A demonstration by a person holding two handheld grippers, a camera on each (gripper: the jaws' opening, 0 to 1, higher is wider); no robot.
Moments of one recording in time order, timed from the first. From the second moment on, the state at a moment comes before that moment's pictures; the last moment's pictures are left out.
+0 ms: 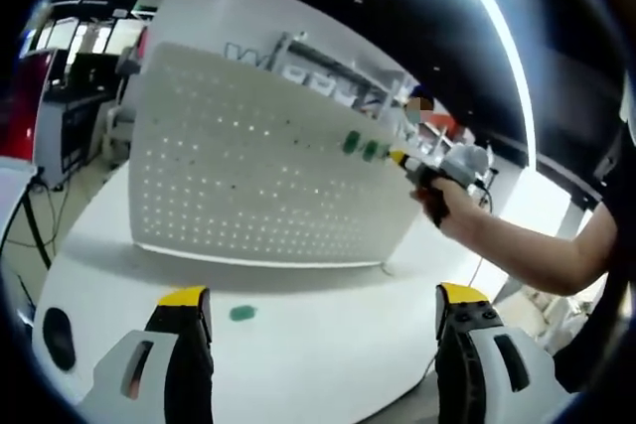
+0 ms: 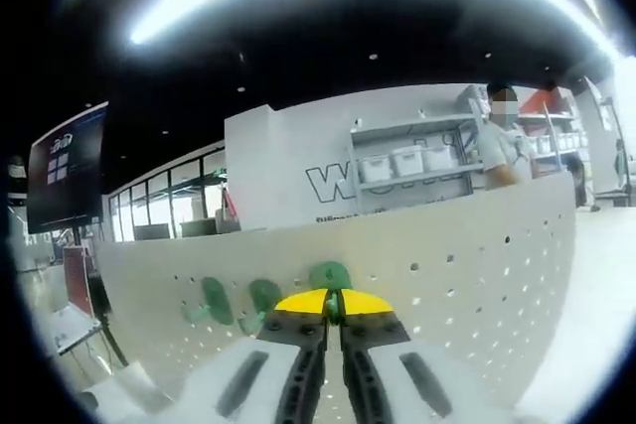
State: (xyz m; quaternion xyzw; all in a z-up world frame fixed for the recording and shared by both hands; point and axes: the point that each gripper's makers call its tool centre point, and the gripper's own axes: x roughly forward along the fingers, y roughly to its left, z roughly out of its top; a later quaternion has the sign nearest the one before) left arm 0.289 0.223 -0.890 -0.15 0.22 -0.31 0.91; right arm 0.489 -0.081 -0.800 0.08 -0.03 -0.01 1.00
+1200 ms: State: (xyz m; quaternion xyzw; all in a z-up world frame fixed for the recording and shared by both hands) left arm 0.291 0.236 -0.900 -0.16 0.23 -0.30 0.91; right arm 0.494 -0.077 -0.806 0.07 -0.02 -0.02 1.00
